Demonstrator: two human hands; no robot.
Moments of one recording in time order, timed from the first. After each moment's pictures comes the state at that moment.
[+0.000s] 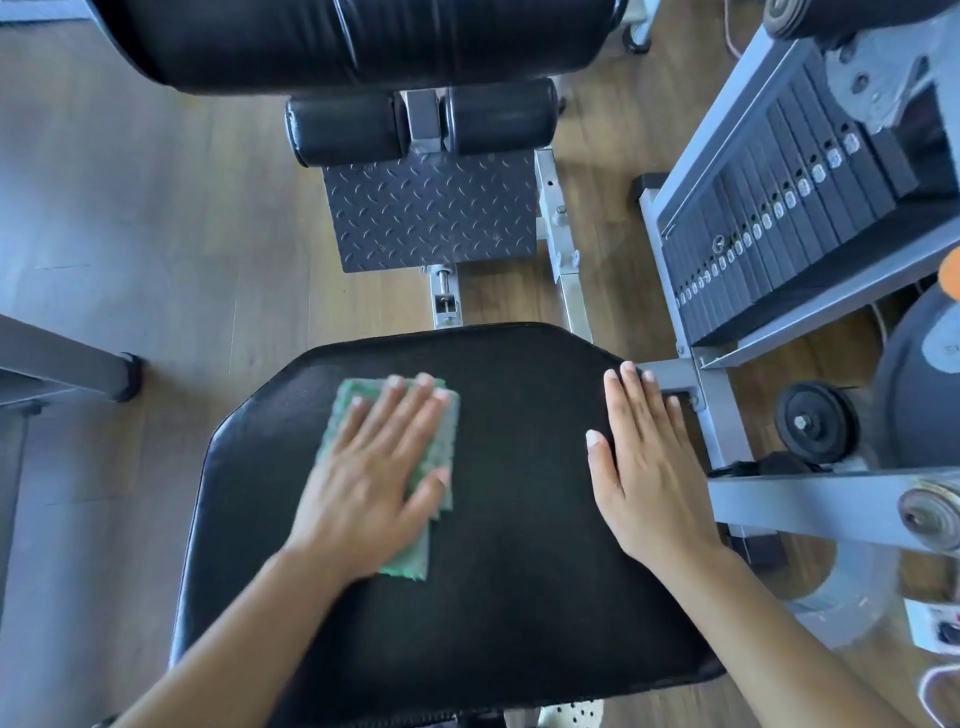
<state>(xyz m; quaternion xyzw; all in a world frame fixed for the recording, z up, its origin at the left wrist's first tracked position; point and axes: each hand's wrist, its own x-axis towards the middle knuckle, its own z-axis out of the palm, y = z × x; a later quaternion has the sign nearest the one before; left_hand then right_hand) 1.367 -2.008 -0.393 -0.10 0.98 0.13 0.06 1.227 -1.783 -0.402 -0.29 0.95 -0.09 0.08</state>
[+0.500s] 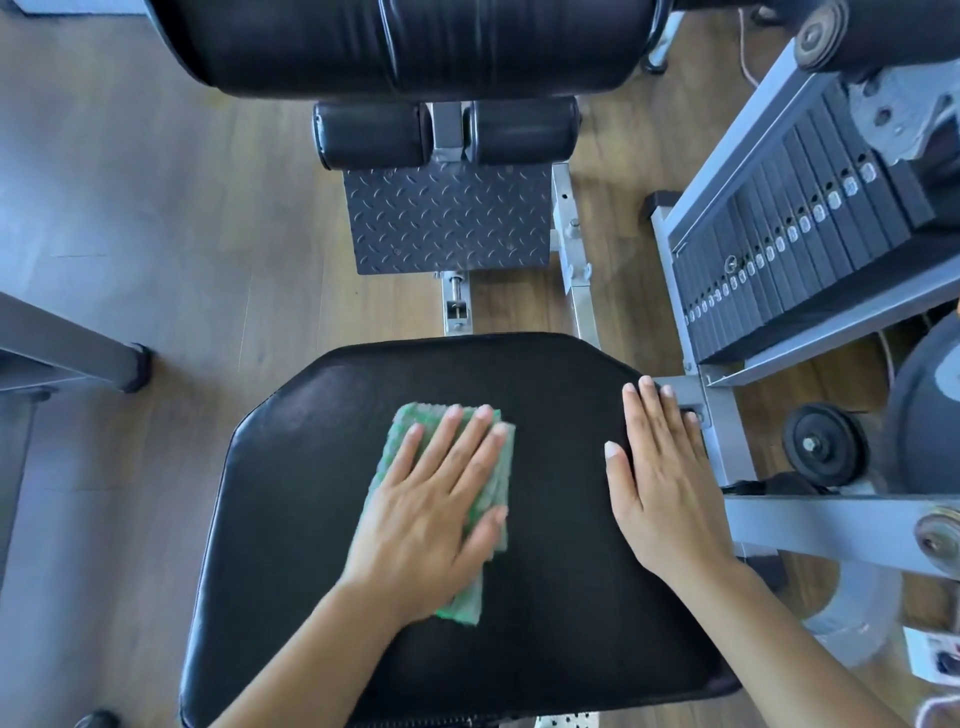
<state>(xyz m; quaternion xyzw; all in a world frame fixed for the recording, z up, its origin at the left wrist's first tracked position) 1.373 -1.971 -0.384 -0.08 0.98 0.14 0.06 1.226 -1.782 -0.405 -0.30 0.95 -0.09 0.07</state>
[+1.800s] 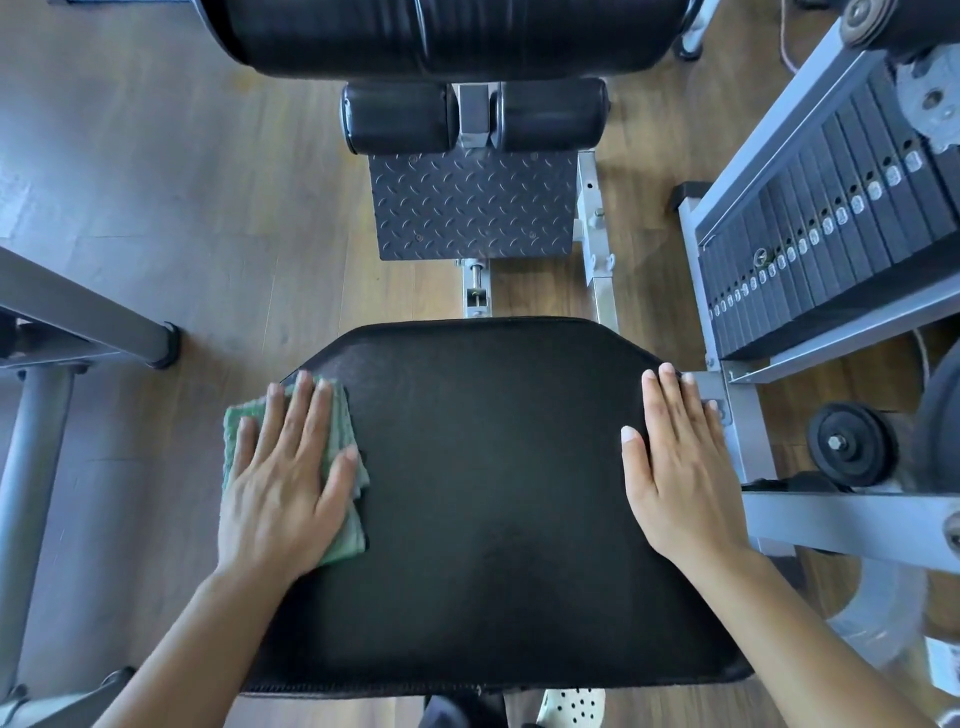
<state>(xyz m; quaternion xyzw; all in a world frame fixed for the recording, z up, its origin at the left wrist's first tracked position) 1.434 -2.044 -0.385 -0.35 0.93 0.13 0.05 1.227 -1.783 -0.405 -0.29 0.95 -0.10 0.08</state>
